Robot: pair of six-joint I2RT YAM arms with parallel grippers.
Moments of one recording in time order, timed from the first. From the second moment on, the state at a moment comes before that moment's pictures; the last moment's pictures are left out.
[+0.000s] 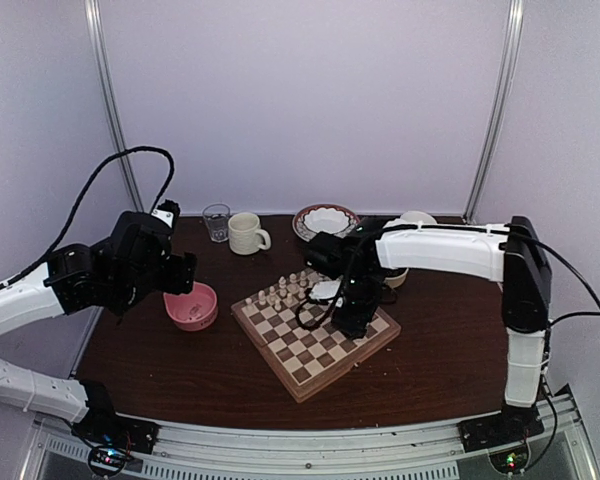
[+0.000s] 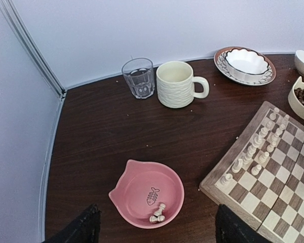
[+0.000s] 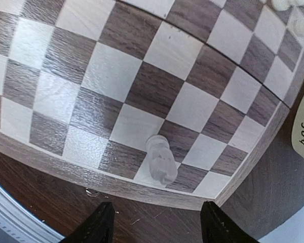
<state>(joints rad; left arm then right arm) -0.90 1.03 0.95 -0.61 -0.69 -0.35 0.93 2.02 1.68 -1.21 0.15 -0.12</state>
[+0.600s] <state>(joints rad) -0.80 1.13 0.78 -0.33 -0.66 -0.25 0.87 1.48 0.84 -0.26 0.02 0.06</state>
